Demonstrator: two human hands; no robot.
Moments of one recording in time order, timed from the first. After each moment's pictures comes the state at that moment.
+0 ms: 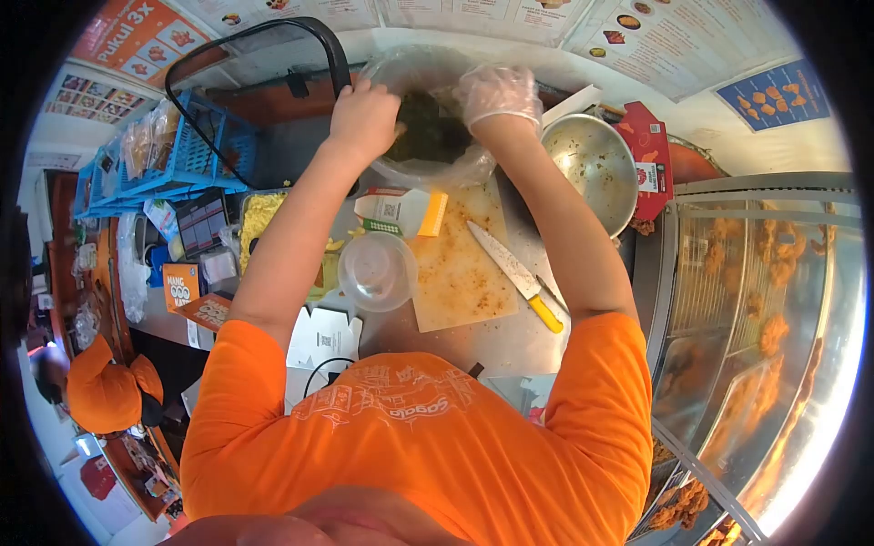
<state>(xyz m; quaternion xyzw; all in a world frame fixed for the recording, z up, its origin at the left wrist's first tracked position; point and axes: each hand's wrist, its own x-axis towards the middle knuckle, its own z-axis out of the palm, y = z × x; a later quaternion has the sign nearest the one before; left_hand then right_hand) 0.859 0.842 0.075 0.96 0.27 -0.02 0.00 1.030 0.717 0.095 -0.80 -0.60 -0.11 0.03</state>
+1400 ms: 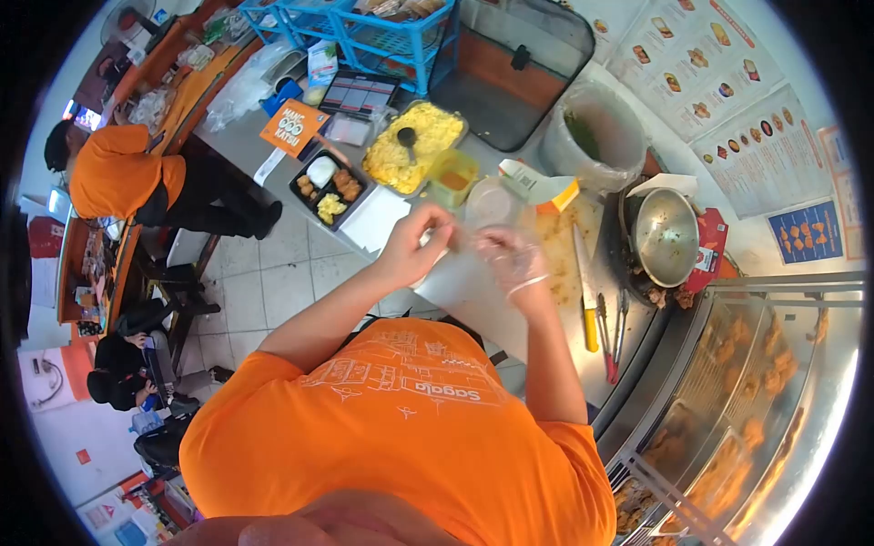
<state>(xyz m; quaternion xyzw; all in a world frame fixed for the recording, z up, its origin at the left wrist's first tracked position) 0.524 0.549 0.085 0.64 0.30 0.44 0.55 0.730 0.495 0.085 -0.57 -0.52 0.44 0.46</state>
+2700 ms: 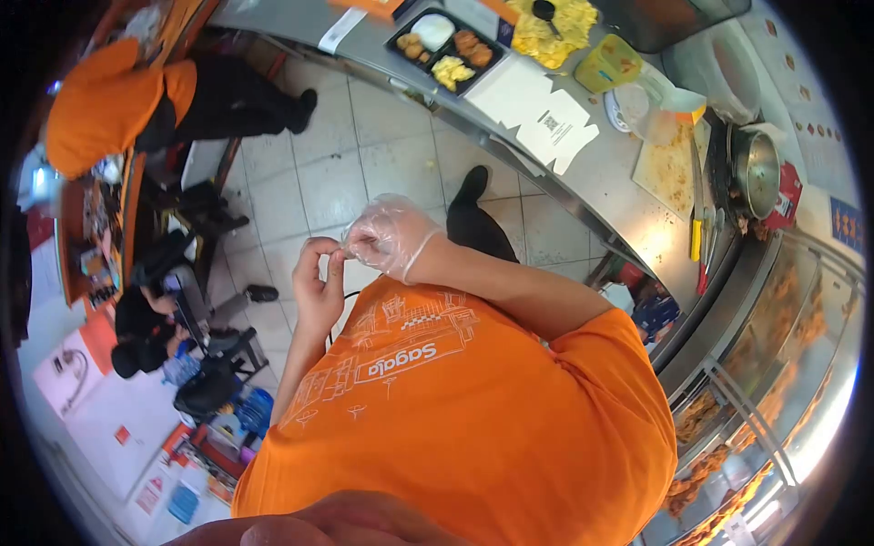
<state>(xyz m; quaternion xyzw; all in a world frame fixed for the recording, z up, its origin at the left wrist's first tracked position) 0.107 0.367 0.068 0.64 0.60 0.34 0.34 0.297 0.436 0.042 -0.34 -0.74 0.47 0.33</state>
